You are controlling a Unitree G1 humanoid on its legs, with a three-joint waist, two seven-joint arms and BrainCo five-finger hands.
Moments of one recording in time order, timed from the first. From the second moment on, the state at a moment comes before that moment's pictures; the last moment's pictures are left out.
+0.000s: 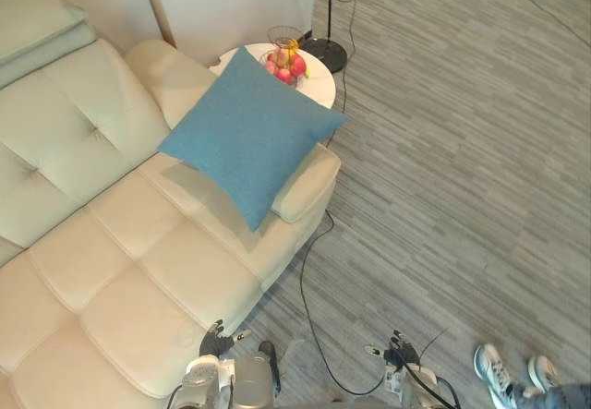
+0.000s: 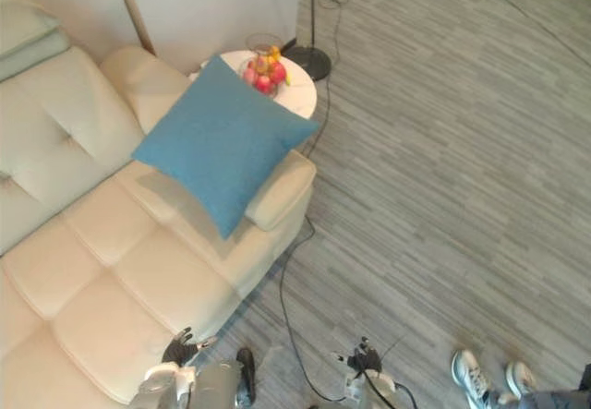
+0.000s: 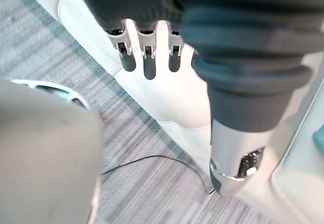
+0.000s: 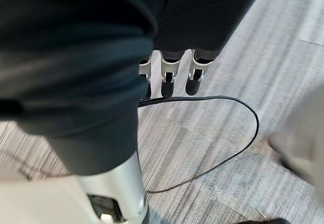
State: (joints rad) left arm 0.01 0.11 0.07 1.00 -0.04 -0.12 0.08; right arm 0.01 -0.04 -0.17 1.08 0.04 -0.12 -0.08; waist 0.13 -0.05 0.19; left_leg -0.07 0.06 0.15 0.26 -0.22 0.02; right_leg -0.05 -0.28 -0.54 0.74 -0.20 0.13
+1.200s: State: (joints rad) left arm 0.03 0.12 0.02 1.07 -0.04 -0.12 0.08; right arm 0.04 -0.04 -0.07 1.02 -0.08 -0.13 -0.07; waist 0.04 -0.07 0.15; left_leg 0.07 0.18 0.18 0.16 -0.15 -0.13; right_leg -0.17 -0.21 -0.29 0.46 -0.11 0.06
